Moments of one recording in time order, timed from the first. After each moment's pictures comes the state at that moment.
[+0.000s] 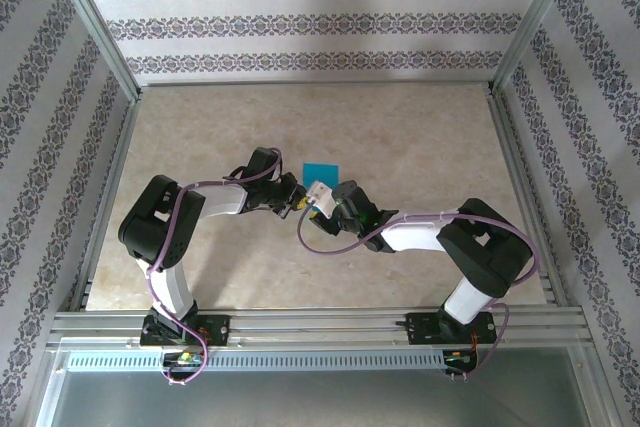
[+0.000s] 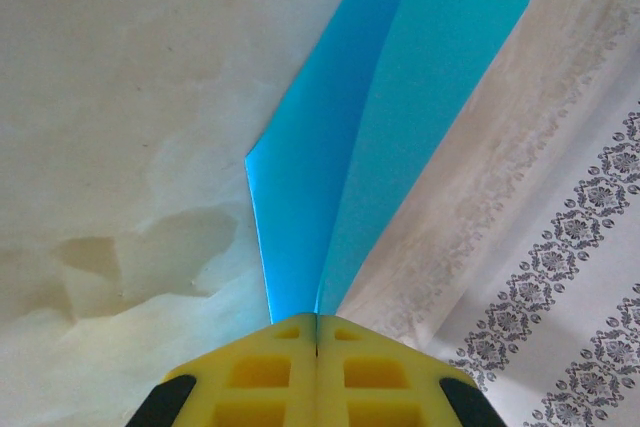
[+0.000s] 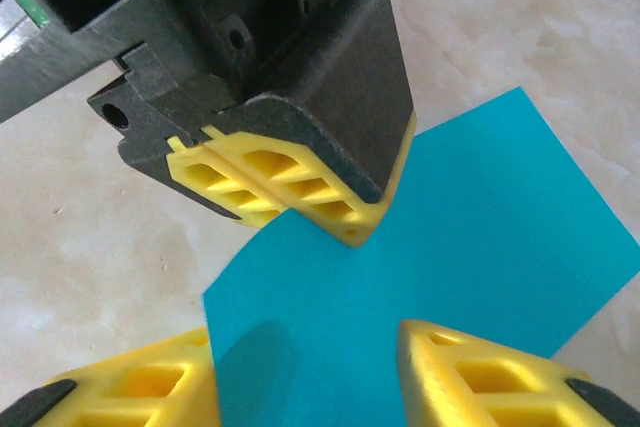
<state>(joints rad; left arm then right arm) -0.44 1.82 0.90 0.07 0.55 -1.35 0.79 1.65 0.66 0.33 0.00 -0.24</state>
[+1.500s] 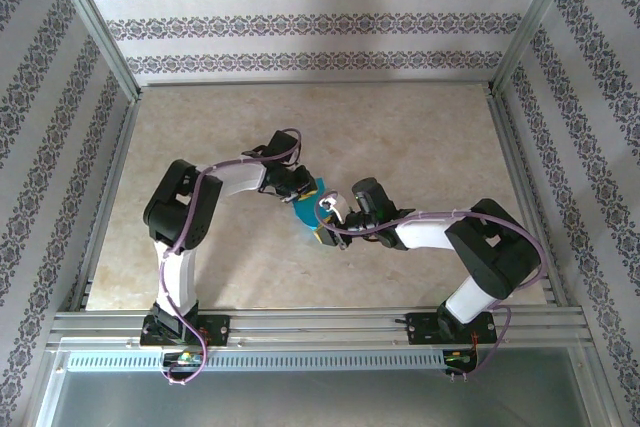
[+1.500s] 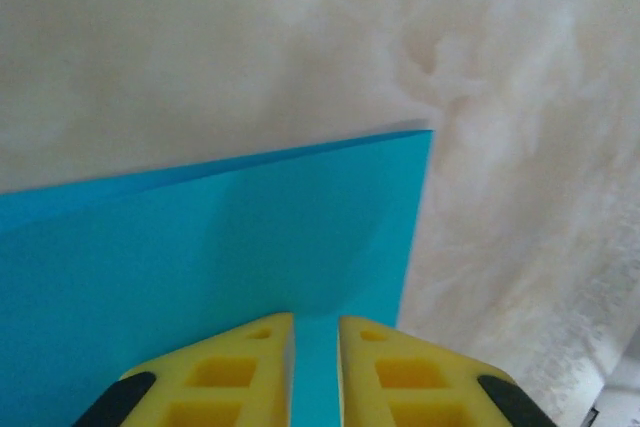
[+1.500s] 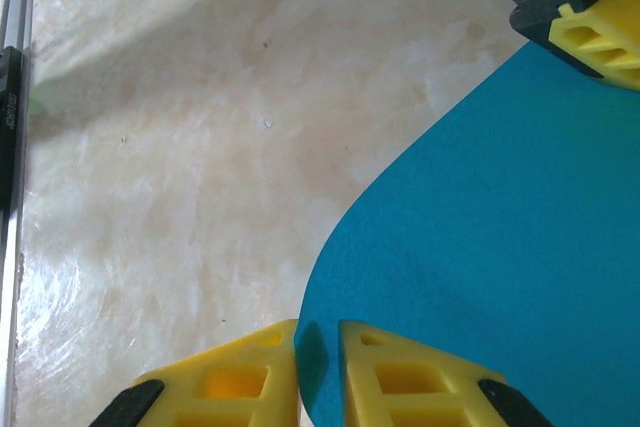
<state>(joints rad) -0.46 2.01 1.25 -0.32 0.42 -0.92 0.65 1.61 0.58 0.29 -0.64 0.03</state>
